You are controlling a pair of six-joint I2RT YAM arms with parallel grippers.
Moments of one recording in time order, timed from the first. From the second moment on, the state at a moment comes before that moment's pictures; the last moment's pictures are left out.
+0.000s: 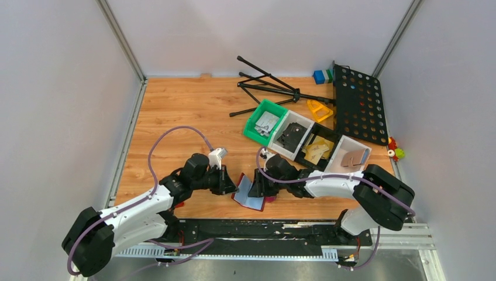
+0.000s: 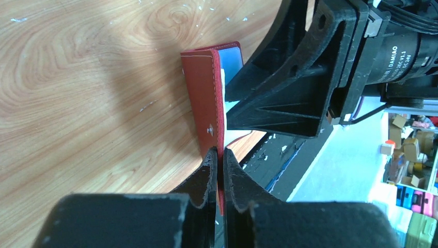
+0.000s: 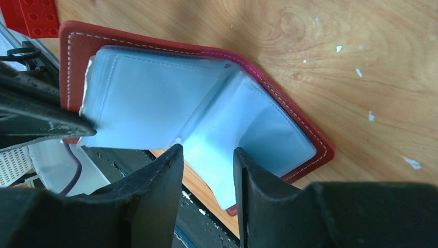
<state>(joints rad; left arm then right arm) -0.70 0.93 0.35 -0.05 0.40 -0.67 0.96 1.46 0.57 0.10 -0.21 0.82</state>
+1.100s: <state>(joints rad) -0.72 0.92 0.31 0.03 0.40 -0.73 0.98 1.38 0.41 0.36 -0.21 0.88</state>
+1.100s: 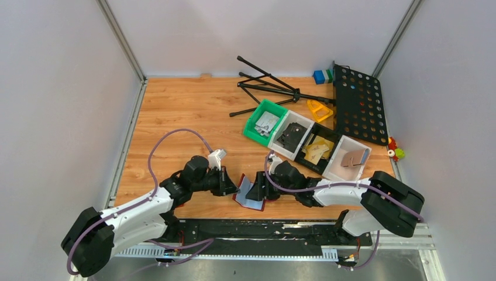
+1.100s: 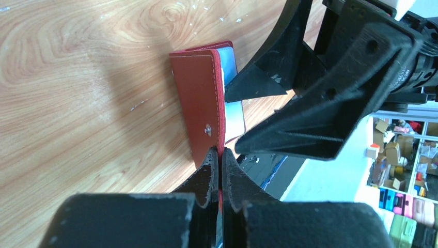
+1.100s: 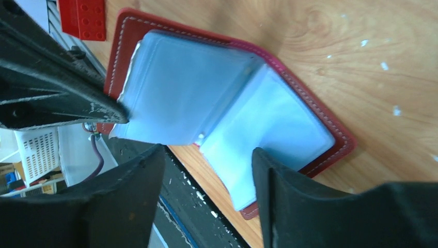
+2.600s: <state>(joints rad) -0.73 0.91 0.29 0.05 0.43 -0.75 0.96 1.56 0.31 0.80 -0.17 1.29</state>
